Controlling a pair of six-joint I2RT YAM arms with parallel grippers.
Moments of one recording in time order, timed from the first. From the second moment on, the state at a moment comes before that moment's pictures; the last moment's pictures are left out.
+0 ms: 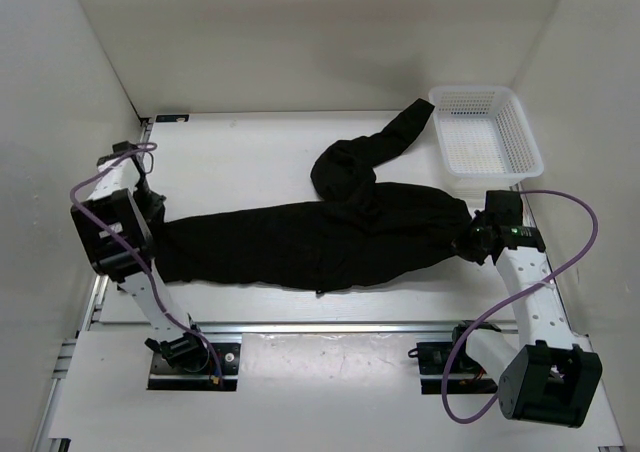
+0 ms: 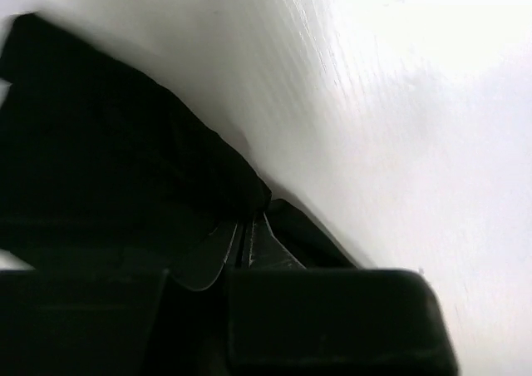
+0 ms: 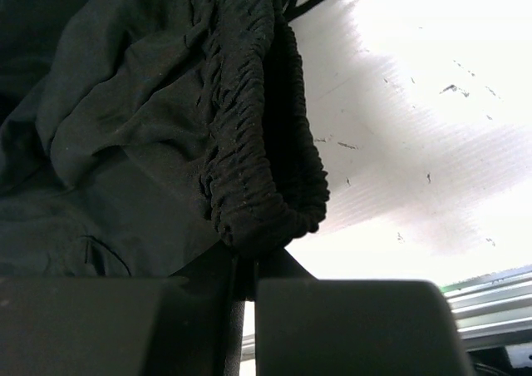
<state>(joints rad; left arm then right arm) 0.38 1.97 1.45 -0.93 -0.18 -0.71 -0.07 1.00 0.76 -0.79 -0.07 0.62</state>
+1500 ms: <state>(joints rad) 0.22 1.89 1.91 -1.18 -0.27 -0.52 -0.07 0.81 0.74 -0.90 0.01 0.65</state>
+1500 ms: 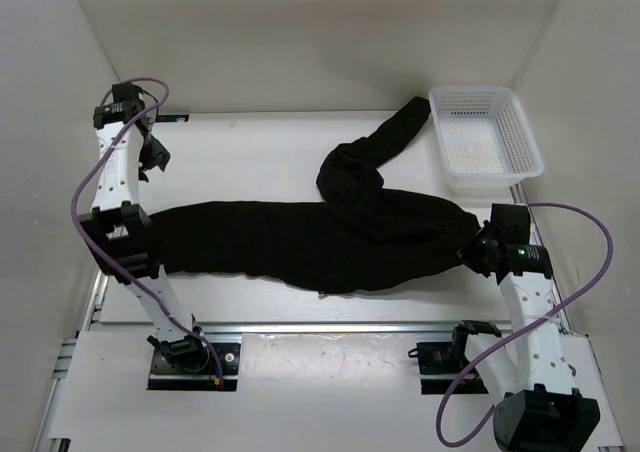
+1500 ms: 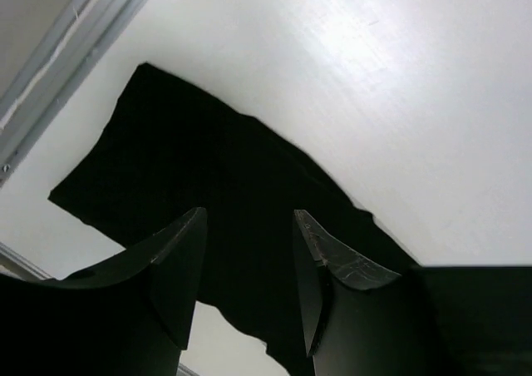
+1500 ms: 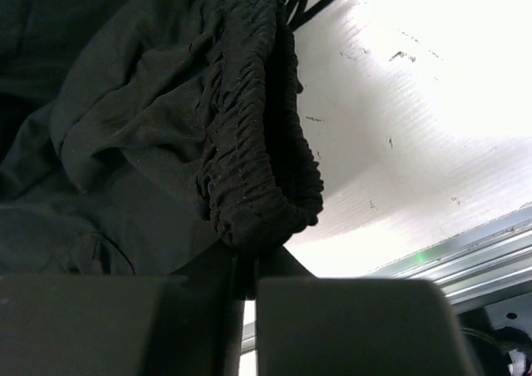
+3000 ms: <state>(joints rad) -0.59 2.64 2.65 -0.89 0.17 -0.56 0.18 1.30 1.14 -0.80 -0.10 0.48</state>
